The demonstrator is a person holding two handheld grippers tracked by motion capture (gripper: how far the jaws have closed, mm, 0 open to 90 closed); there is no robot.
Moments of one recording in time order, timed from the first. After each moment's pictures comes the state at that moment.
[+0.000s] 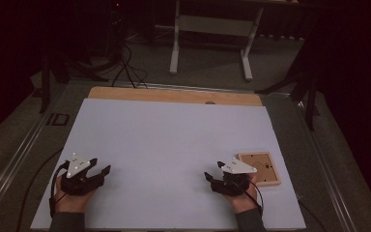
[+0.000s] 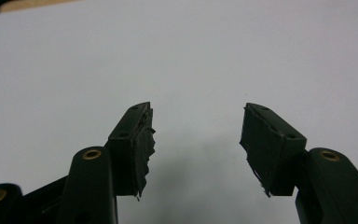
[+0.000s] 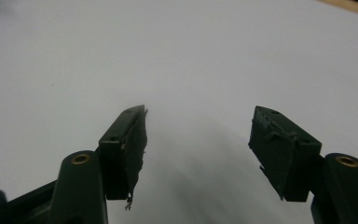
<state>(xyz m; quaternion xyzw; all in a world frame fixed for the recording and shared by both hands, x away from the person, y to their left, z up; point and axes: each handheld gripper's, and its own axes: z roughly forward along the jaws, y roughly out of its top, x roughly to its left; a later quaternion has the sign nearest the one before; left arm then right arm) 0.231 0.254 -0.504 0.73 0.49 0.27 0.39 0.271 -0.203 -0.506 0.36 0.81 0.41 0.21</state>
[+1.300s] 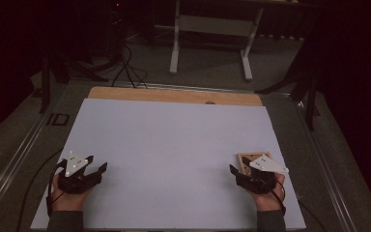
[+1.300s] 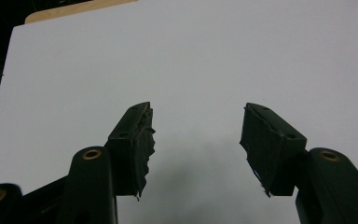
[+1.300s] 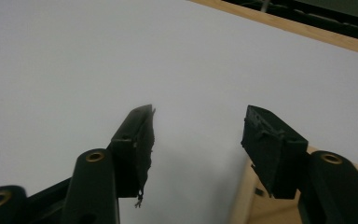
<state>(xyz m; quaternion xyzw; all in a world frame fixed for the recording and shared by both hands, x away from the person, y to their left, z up) 0.236 0.258 -0.503 0.73 0.50 0.29 0.38 0.268 -0.264 -0.478 0.40 0.78 0.41 0.25</state>
